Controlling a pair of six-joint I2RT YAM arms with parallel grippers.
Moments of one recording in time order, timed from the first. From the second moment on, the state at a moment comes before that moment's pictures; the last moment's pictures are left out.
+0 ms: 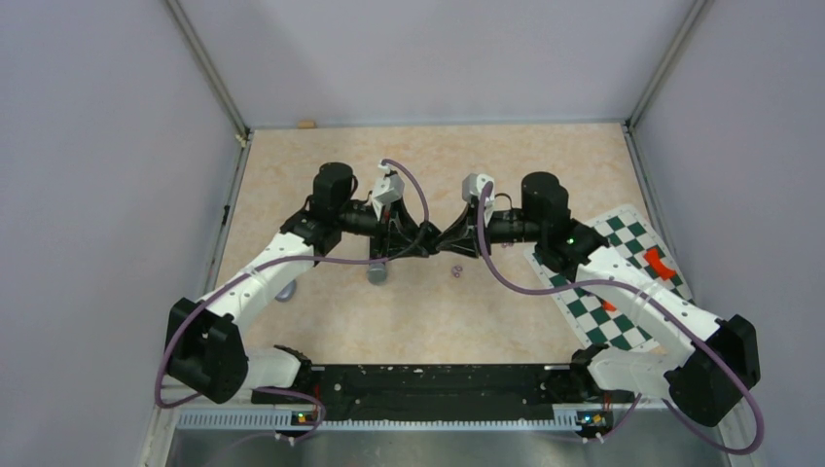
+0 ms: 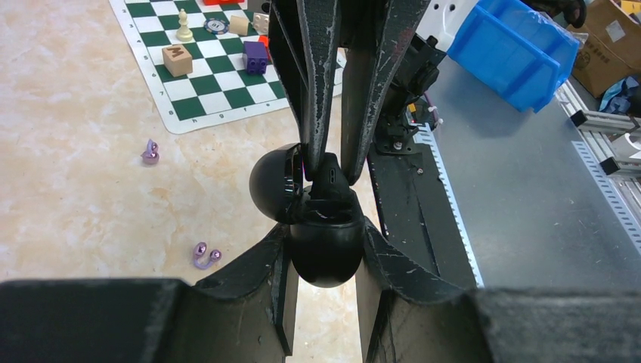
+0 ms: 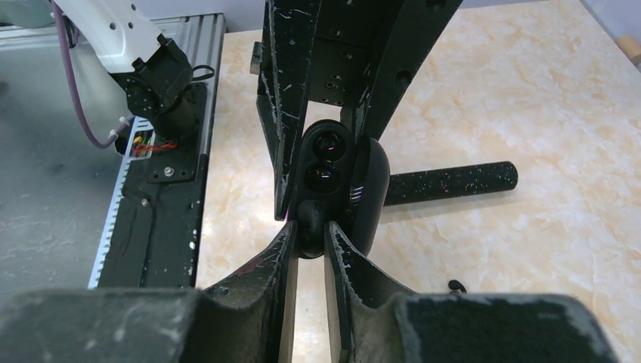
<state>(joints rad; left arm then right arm) -0.45 1.31 0.97 -0.04 1.26 0.10 0.63 1.16 0.94 -0.03 -0.86 -0.17</state>
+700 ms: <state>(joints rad) -0.45 1.31 0.98 -0.04 1.26 0.10 0.60 1.05 0.98 -0.16 -0.93 -0.28</state>
